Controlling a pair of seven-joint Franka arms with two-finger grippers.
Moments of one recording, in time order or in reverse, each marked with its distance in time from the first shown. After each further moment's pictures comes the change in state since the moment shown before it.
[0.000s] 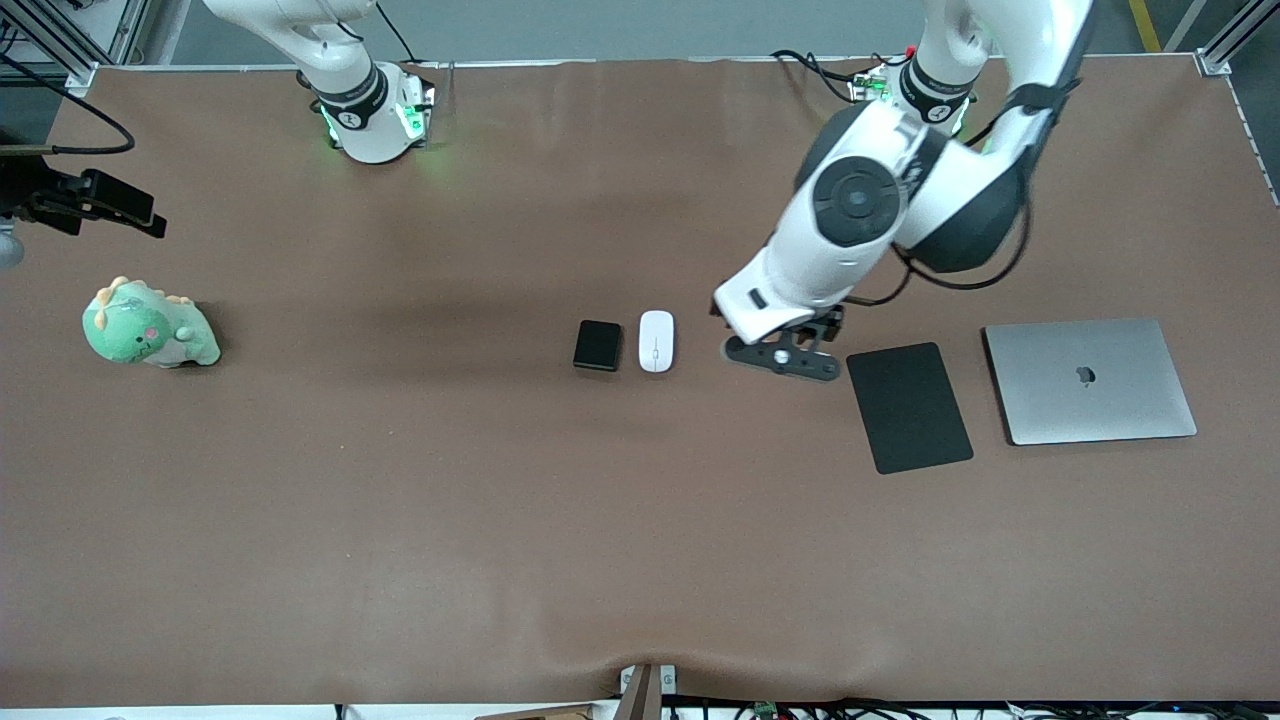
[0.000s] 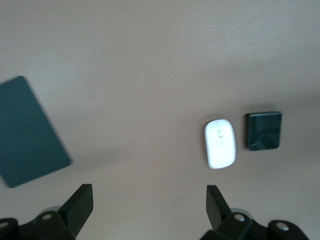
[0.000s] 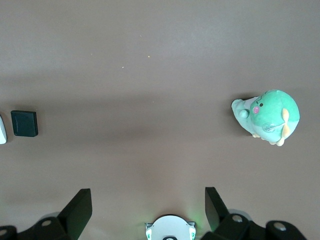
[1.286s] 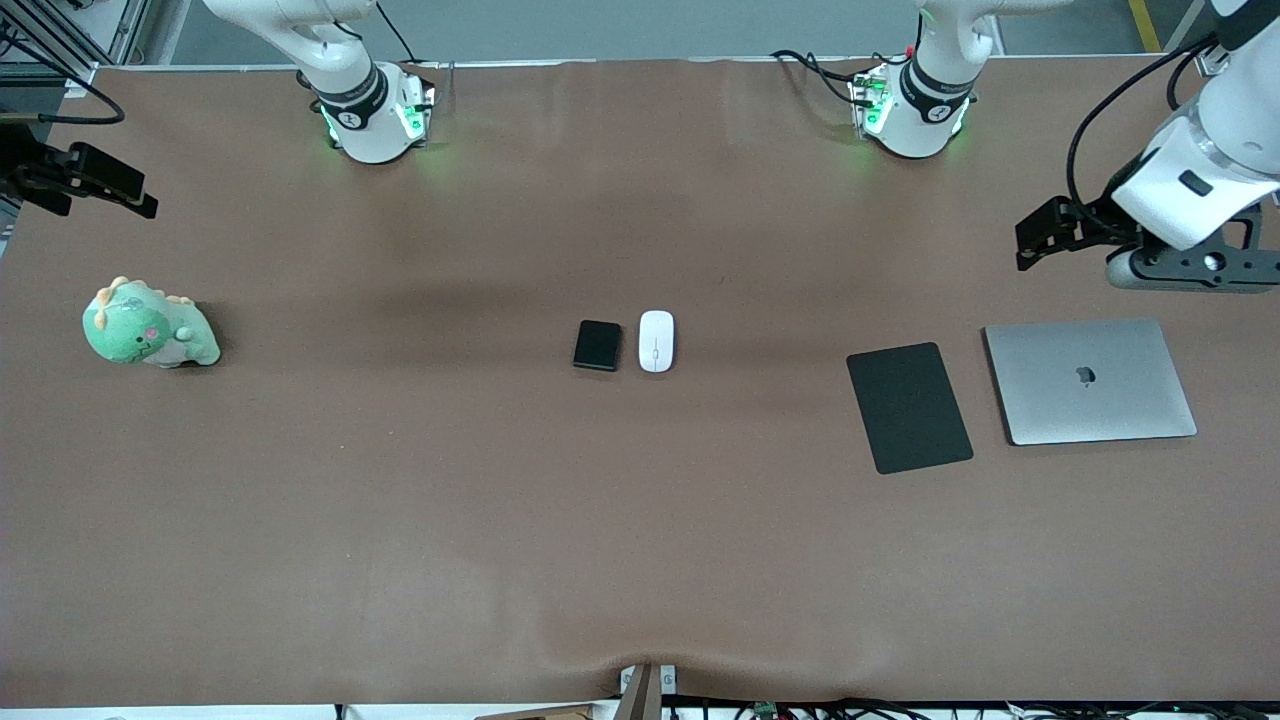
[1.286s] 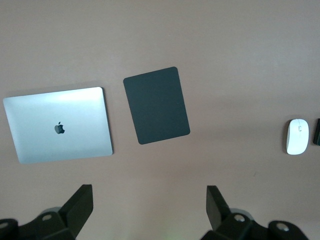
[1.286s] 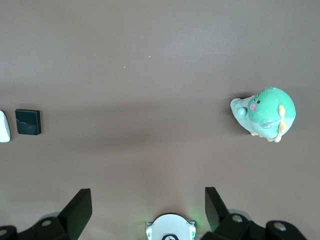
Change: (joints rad) left arm 0.392 -0.397 0.064 -0.054 0.000 -0.310 0.321; right arm 0.000 -0.055 -0.001 -0.019 0.000 -0.006 0.000
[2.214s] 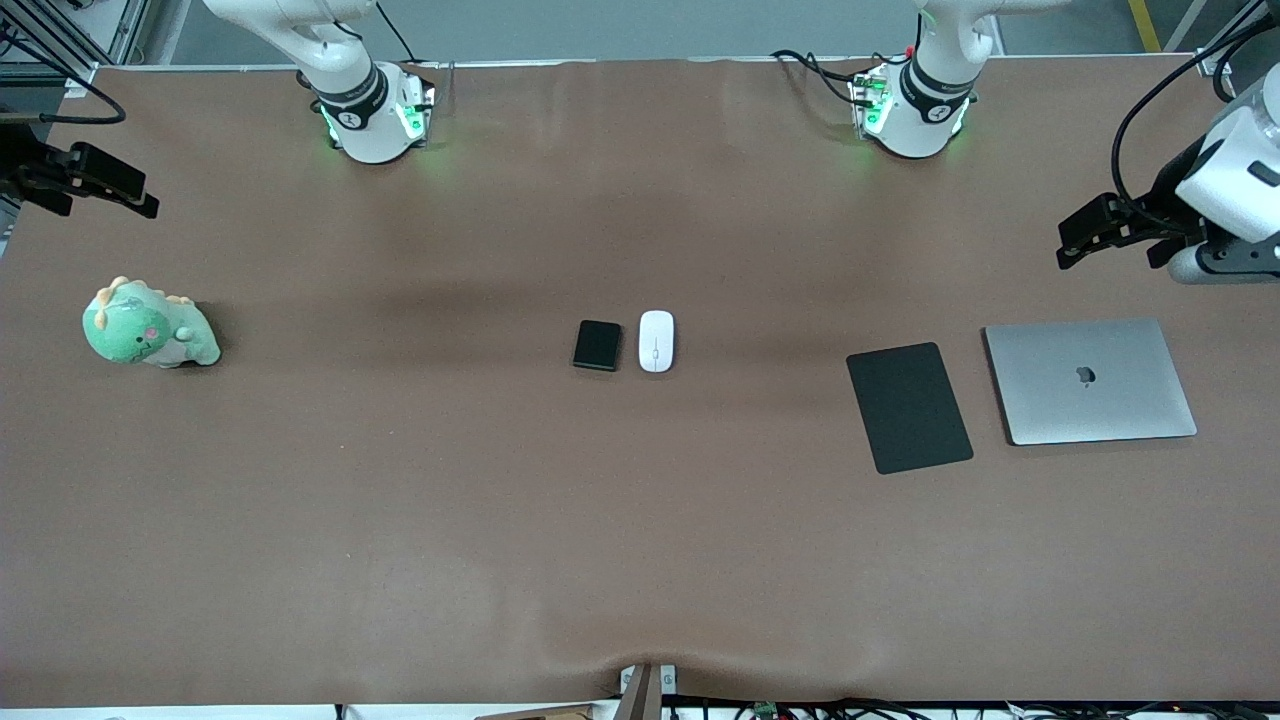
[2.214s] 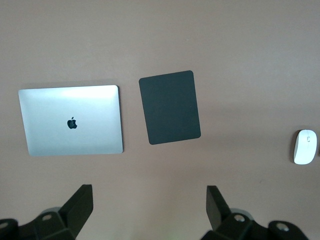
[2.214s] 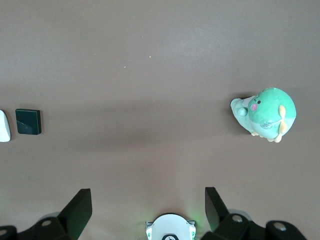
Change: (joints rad) left arm 0.033 -0.017 0.055 -0.005 0.000 -0.008 0.002; right arm 0.001 0.000 0.002 0.000 0.000 0.000 0.000
